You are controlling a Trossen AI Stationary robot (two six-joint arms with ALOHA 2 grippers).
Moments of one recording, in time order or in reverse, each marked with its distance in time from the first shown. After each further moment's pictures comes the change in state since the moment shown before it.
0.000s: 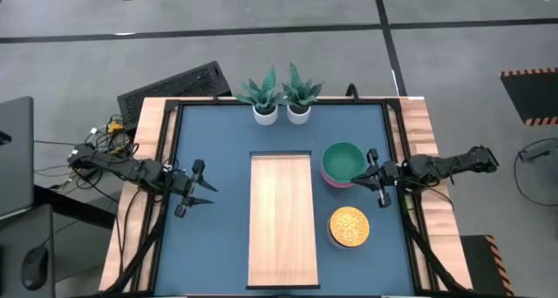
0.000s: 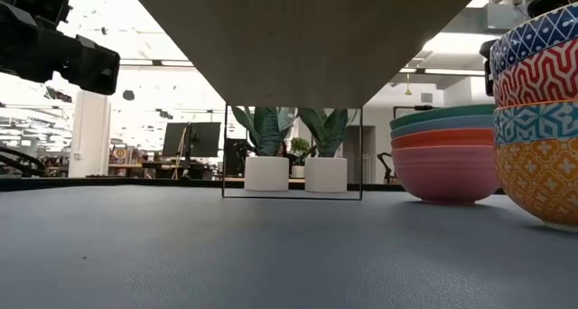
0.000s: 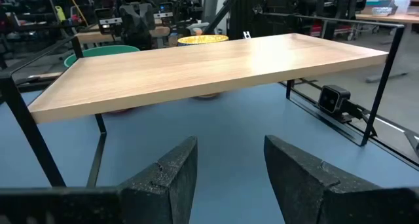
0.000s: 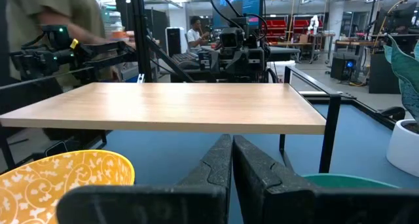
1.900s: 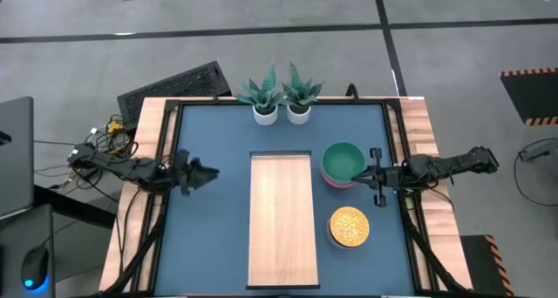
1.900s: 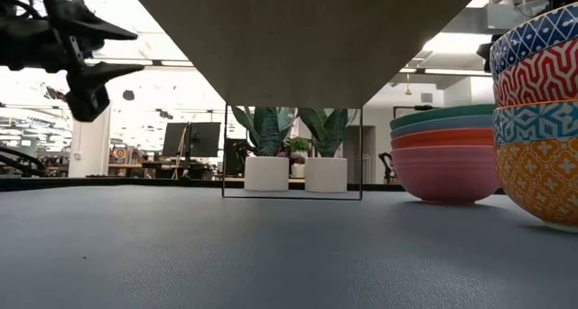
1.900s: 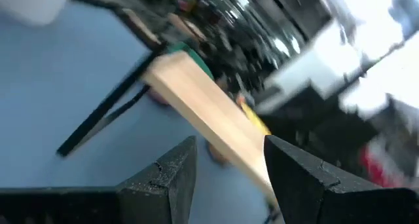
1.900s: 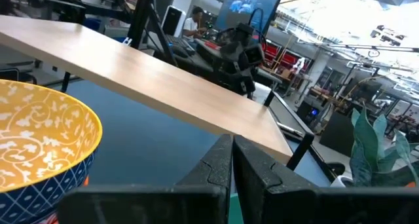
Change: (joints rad) left arm 0.000 0.000 0.000 0.117 -0.393 -0.895; right arm -0.013 0.000 0.000 0.005 0.006 -0.427
